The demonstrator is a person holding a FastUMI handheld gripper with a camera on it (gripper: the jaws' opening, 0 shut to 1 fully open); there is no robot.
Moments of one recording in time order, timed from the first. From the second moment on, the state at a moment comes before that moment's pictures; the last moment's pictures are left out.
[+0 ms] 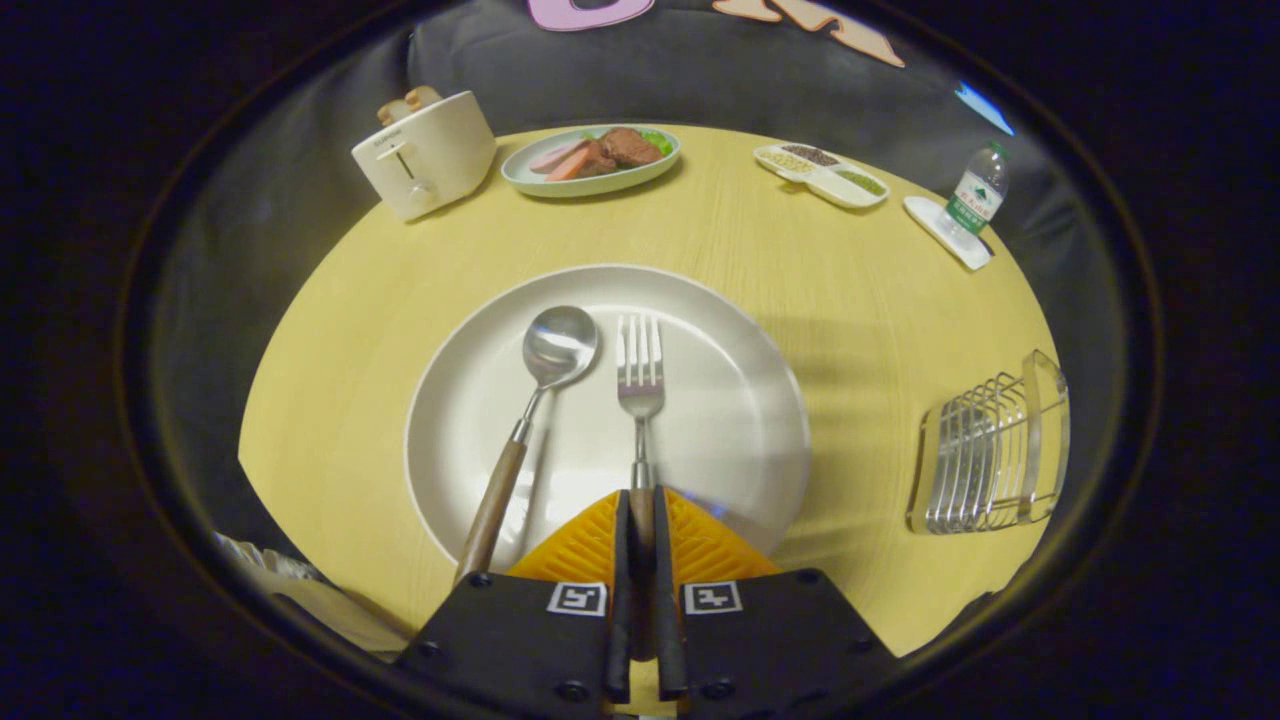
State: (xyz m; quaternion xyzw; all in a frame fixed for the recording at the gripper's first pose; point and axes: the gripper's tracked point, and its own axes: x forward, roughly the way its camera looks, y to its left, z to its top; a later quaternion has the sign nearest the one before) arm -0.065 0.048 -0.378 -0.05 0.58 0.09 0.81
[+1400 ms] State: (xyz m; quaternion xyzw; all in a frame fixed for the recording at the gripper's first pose) arm -0.060 -0.043 -0.251 -0.01 0.60 0.11 0.79
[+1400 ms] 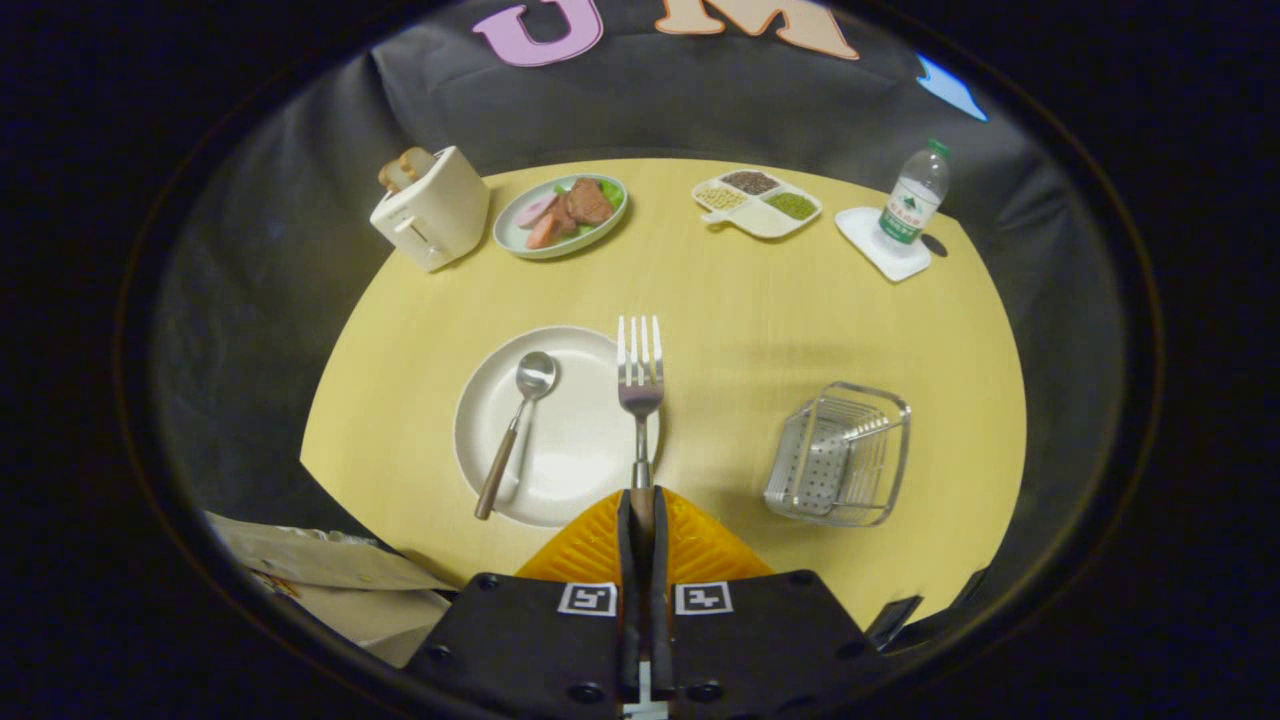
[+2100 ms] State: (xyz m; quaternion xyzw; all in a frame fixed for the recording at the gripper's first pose) arm -0.079 -0.148 -0.244 -0.04 0.66 0.06 0.75
